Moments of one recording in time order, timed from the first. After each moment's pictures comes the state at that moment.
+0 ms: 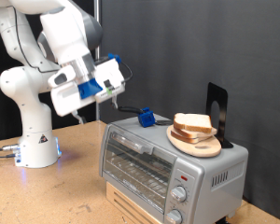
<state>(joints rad) 0.27 -0.46 -0.29 -2.68 0.24 2.50 0.88</state>
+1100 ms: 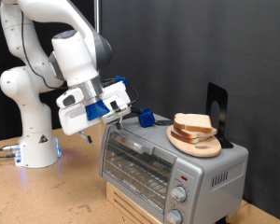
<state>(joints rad) 0.32 -0.36 -0.29 -2.72 0.31 2.62 0.85</state>
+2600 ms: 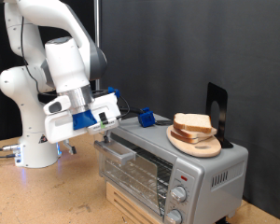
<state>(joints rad) 0.20 -0.28 -0.29 -2.70 0.18 2.69 0.90</state>
